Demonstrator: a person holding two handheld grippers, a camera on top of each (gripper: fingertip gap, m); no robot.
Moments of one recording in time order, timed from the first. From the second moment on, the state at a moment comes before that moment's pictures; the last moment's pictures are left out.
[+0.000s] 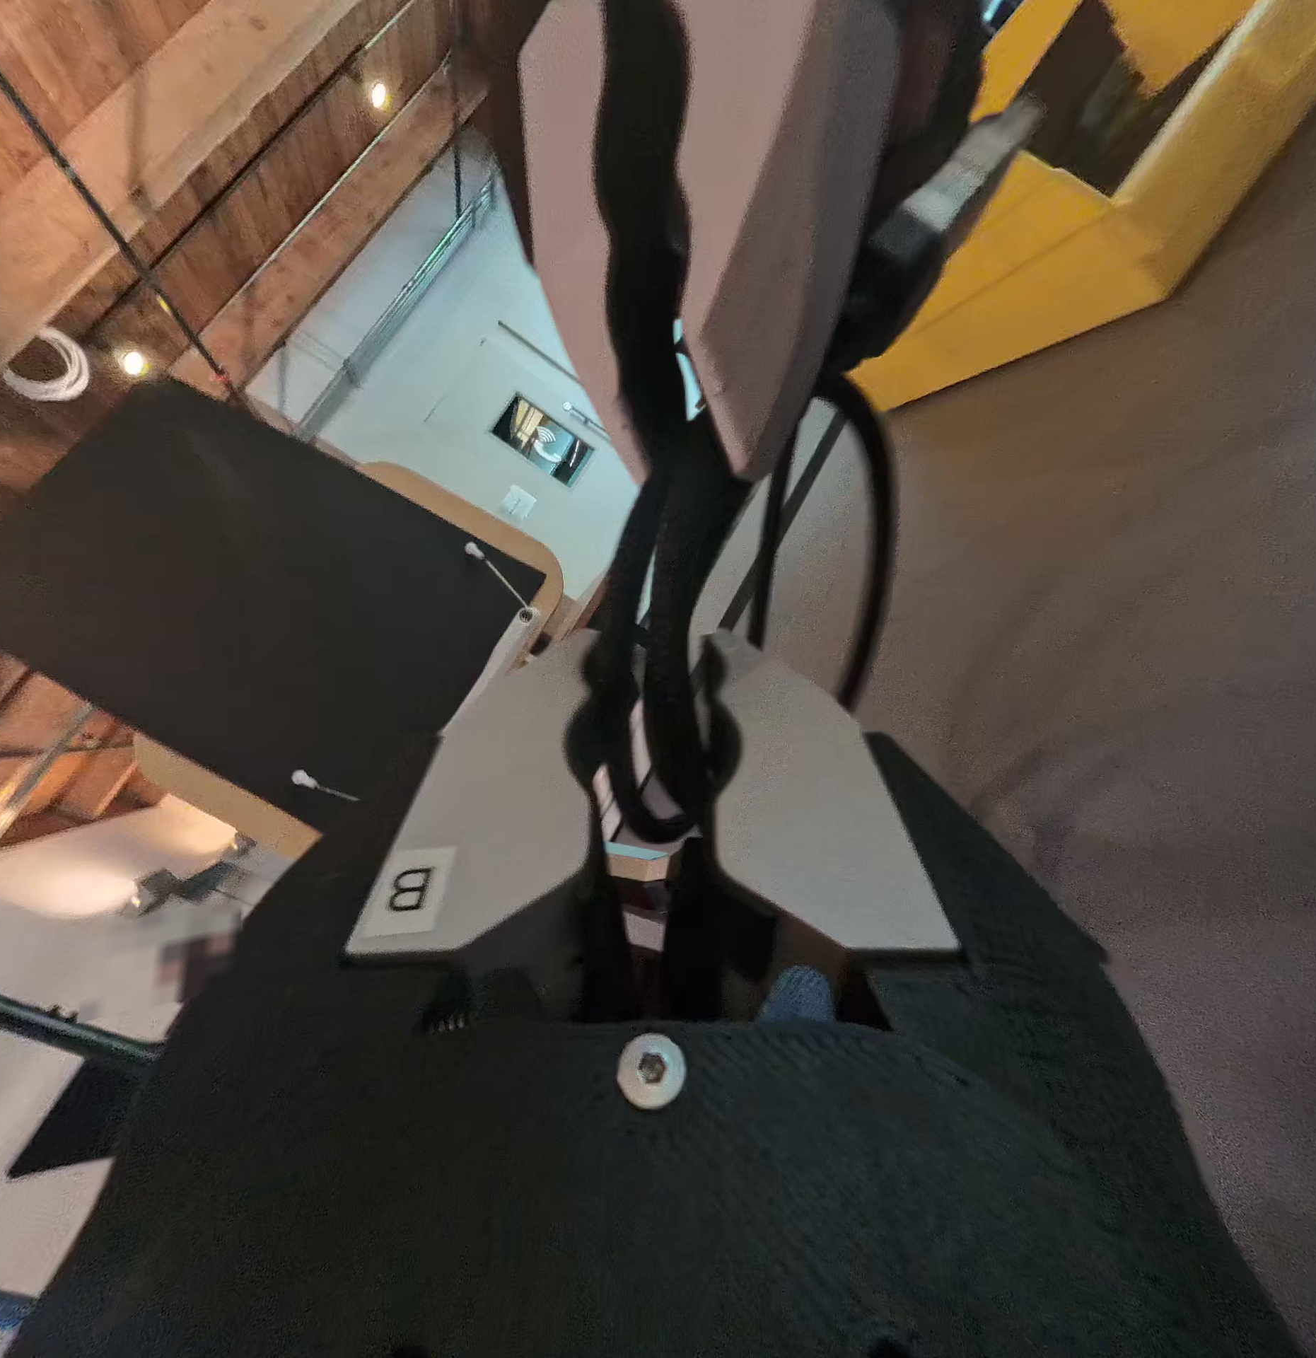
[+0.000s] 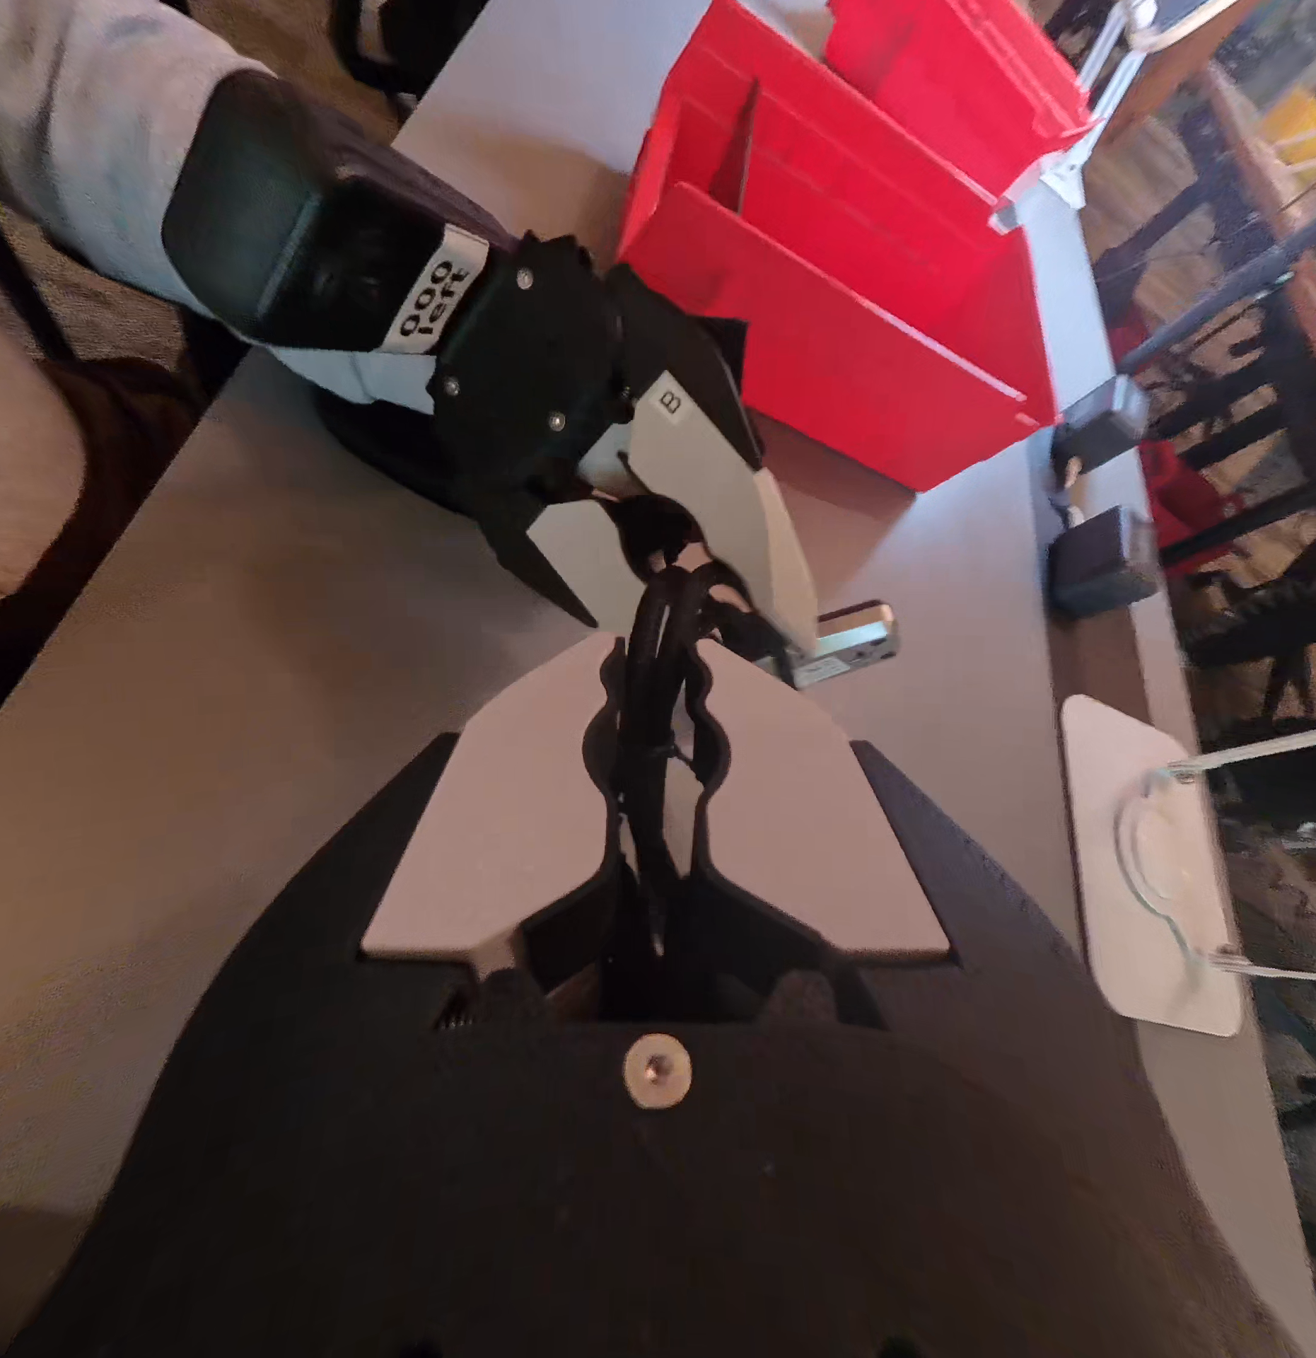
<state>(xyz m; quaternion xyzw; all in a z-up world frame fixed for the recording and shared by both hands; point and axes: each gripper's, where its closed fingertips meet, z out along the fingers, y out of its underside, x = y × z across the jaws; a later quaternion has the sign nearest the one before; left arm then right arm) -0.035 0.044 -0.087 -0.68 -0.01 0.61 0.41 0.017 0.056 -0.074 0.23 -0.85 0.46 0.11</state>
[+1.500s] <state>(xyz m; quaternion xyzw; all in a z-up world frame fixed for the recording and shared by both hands) -0.043 -0.032 -0.025 -0.40 -0.33 0.13 0.85 -0.125 0.245 0.154 -0.28 -0.50 0.67 0.48</state>
